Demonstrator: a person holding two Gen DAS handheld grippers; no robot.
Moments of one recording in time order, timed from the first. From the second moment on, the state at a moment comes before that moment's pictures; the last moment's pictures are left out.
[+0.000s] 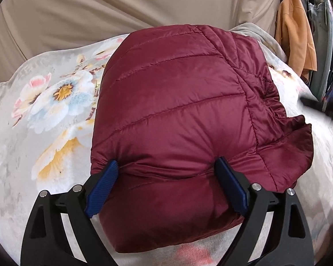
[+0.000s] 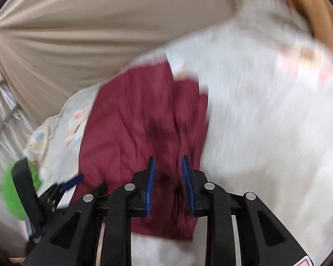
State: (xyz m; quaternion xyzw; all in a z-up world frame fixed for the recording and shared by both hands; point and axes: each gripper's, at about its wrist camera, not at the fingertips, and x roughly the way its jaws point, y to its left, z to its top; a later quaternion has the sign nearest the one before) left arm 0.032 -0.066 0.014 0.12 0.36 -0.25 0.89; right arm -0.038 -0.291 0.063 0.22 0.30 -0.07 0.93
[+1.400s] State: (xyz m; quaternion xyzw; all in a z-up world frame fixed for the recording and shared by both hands) left arm 0.031 -0.038 0.030 0.08 0.41 -0.25 0.88; right arm -0.031 -0.242 -0.014 0.15 0.43 -0.05 0.89
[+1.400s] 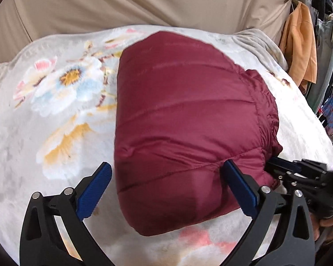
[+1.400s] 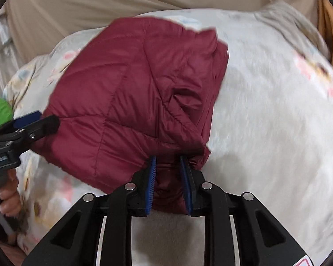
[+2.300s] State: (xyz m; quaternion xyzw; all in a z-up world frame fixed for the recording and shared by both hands) left arm 0.105 -0.047 0.029 0.00 0.45 -0.30 0.84; right arm 0.018 -0.307 -0.028 0.36 0.42 0.04 0.83
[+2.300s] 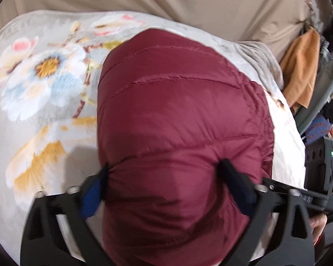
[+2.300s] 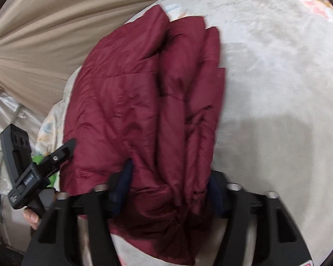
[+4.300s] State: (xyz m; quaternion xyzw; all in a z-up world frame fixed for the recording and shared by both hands) left arm 0.086 0.039 -0.005 0.04 0.35 -0.10 0.93; right arm 0.062 -0.127 -0.017 0.04 0.37 -0.10 0.92
